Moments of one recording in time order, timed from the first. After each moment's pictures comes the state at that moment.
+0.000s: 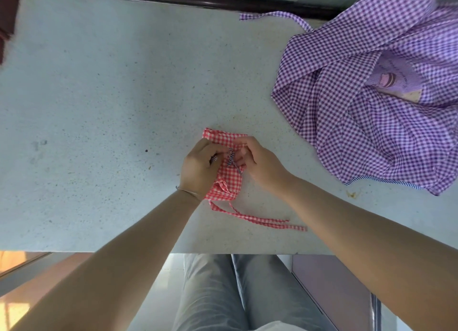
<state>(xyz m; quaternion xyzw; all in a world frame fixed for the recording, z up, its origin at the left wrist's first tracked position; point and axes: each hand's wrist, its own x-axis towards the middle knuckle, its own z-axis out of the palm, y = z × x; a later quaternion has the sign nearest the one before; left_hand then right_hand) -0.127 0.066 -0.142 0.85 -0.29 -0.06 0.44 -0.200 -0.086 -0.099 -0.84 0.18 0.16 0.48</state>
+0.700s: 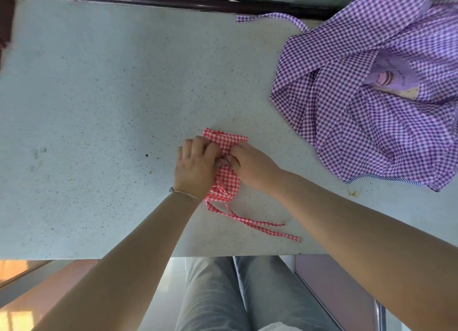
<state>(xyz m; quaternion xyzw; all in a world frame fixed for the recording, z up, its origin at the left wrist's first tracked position) -0.122 0.073 -0.148 0.91 -0.36 0.04 0.19 -0.177 -0.076 -0.105 -0.91 0.12 0.23 0.33</state>
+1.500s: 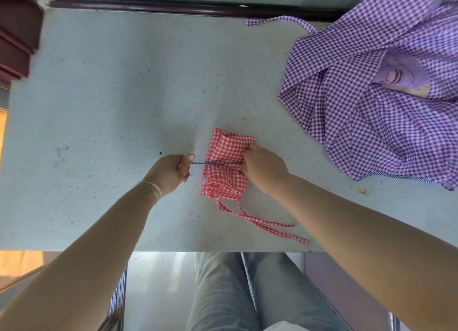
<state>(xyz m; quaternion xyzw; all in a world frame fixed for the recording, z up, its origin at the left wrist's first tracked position) -0.073 0.142 -0.120 0.88 -0.23 -0.35 0.23 -0.184 -0.063 -0.104 -0.95 0.13 0.23 0.19</state>
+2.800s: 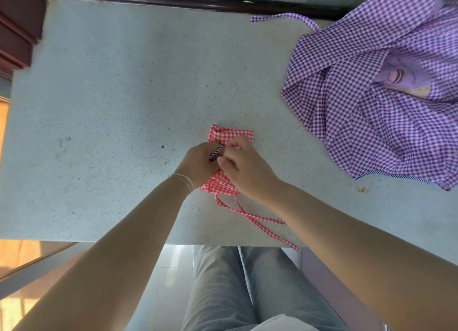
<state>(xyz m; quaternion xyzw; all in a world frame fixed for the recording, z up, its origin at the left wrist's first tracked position) -0.105 0.087 -0.097 0.86 -0.24 -0.36 0.26 -0.193 -0.029 -0.078 -0.90 0.11 0.10 0.40</state>
